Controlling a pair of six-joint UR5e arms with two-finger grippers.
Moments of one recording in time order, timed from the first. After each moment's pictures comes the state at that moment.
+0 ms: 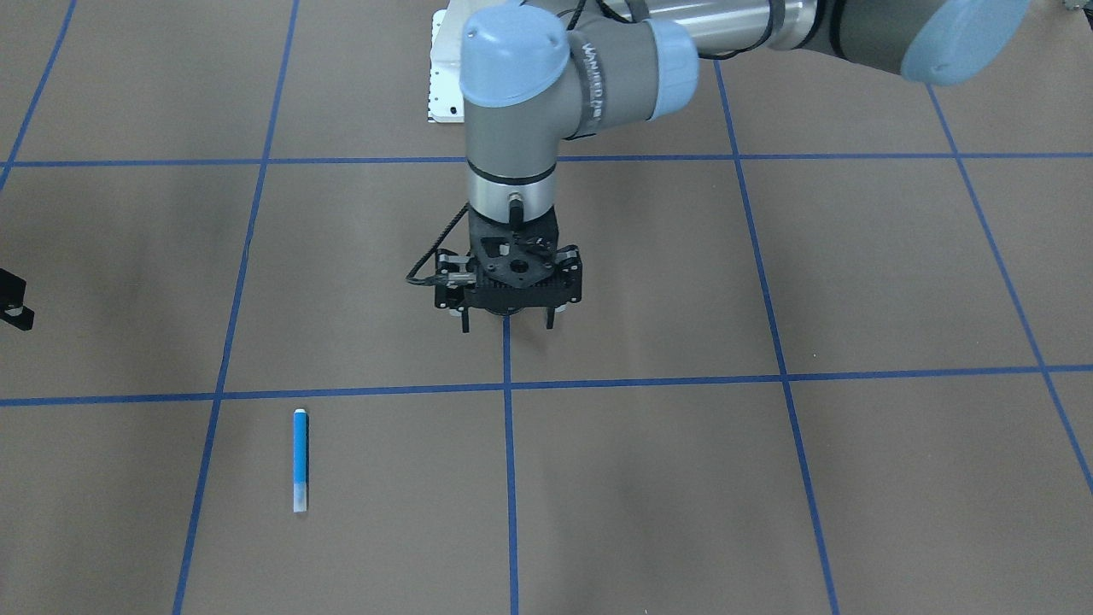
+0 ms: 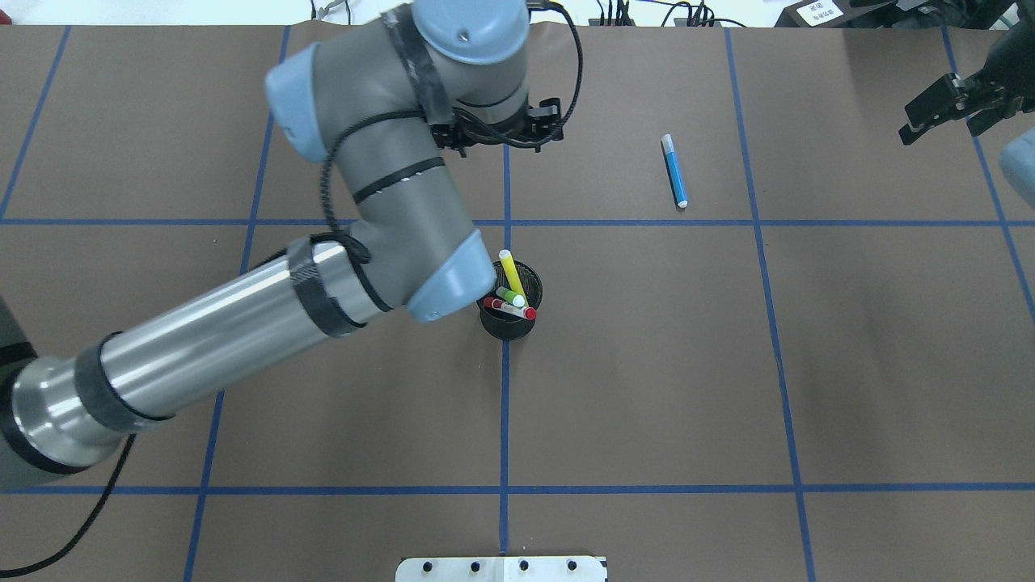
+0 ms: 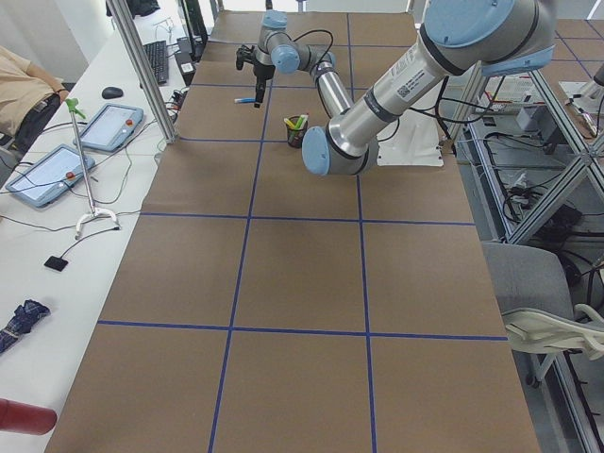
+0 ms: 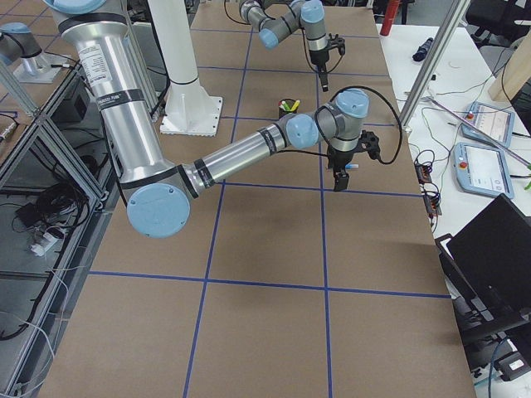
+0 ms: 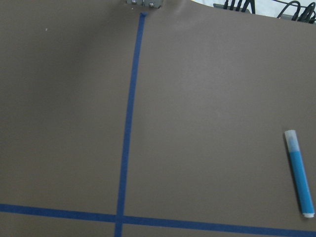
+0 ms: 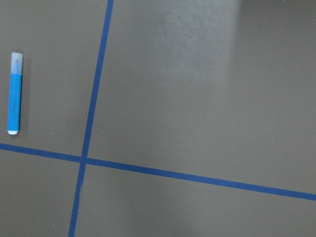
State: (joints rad) left arm -0.71 -2.57 -1.49 -1.52 -1.84 -1.12; right arm 1.25 -1.25 1.76 -1.69 2.31 0.33
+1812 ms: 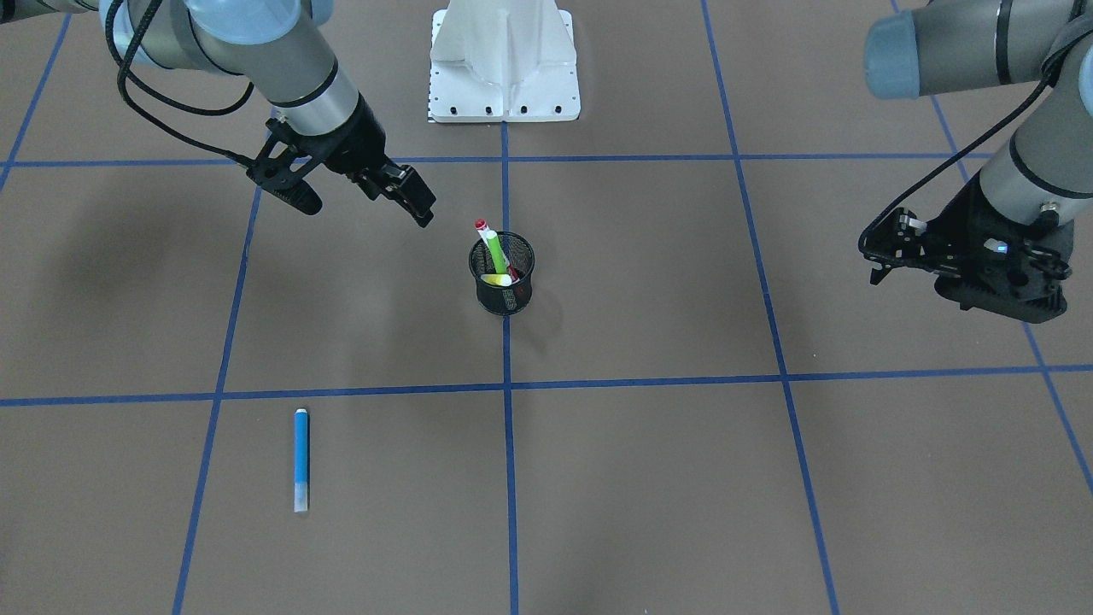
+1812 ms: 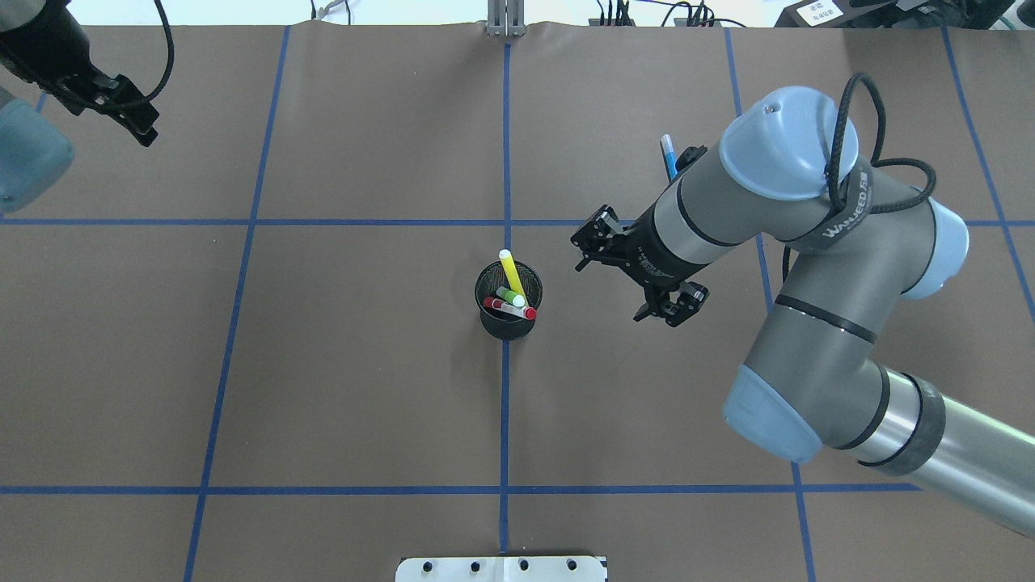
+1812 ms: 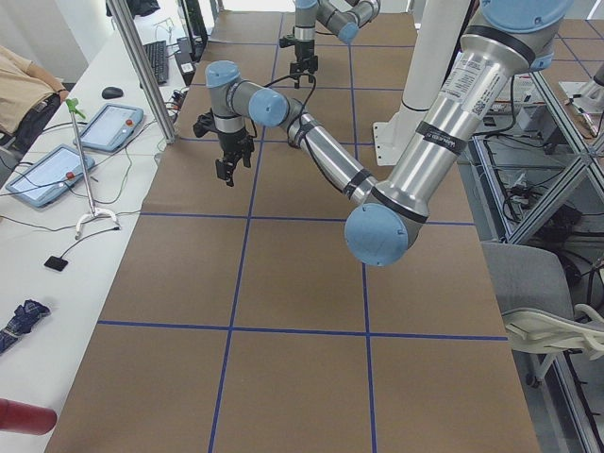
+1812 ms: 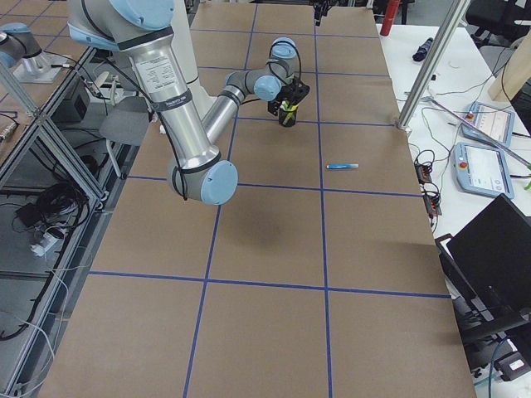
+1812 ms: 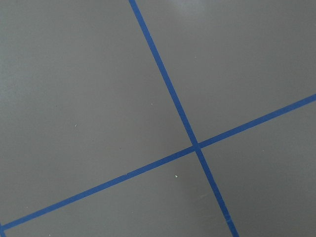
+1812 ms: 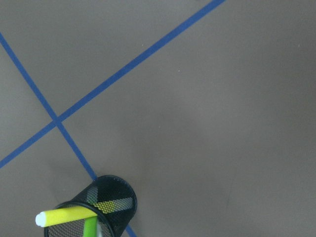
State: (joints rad) left arm -1.14 -2.07 -1.80 -1.23 -2.19 -0.15; right arm 0.63 -1.07 1.93 -1.47 2.07 1.91
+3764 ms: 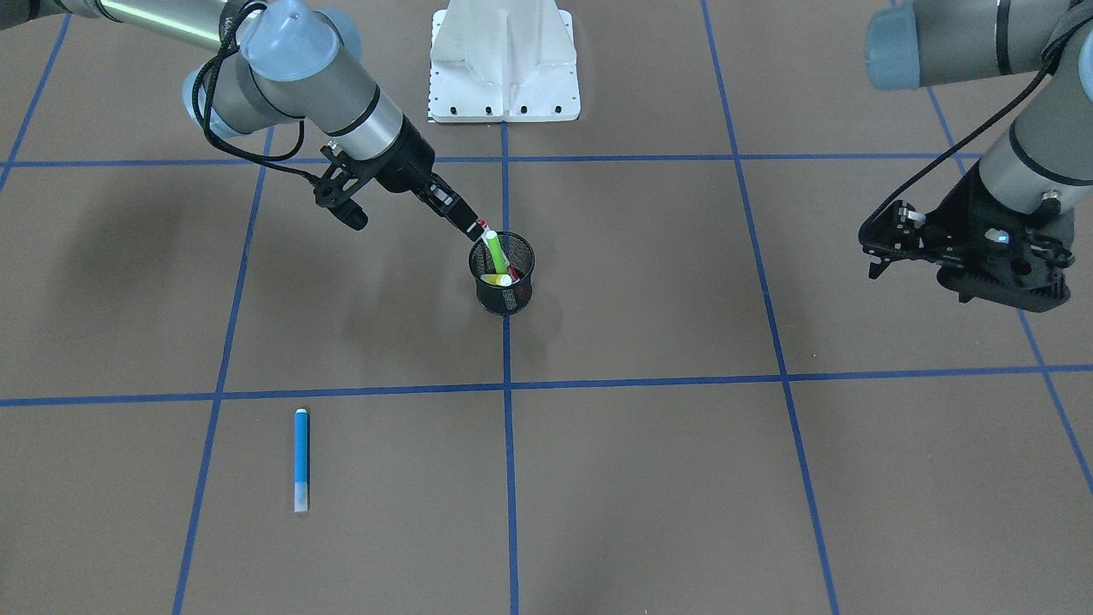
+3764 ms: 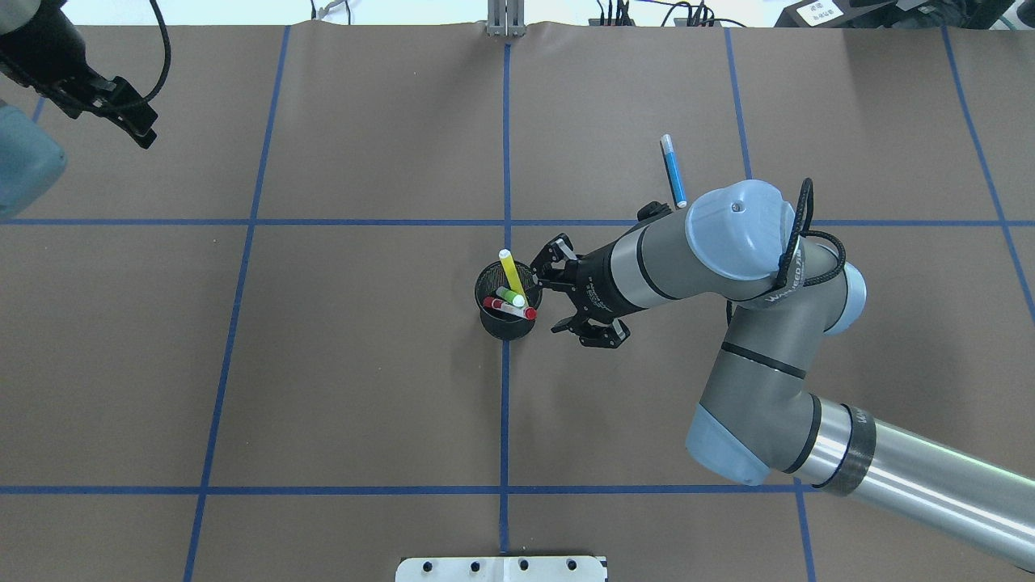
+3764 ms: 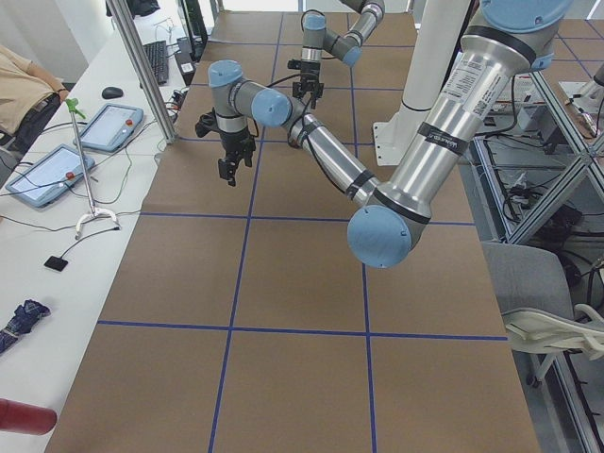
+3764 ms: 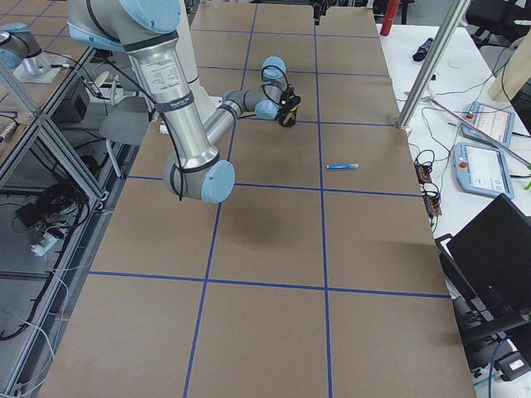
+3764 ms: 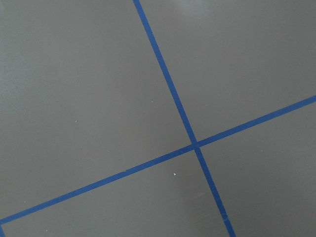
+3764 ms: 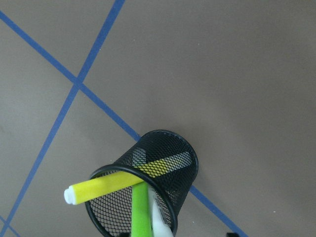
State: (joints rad) left arm -1.14 -2.05 -1.83 -1.23 -2.19 -0.19; right arm 0.54 -1.08 1.75 -1.01 1.98 2.25
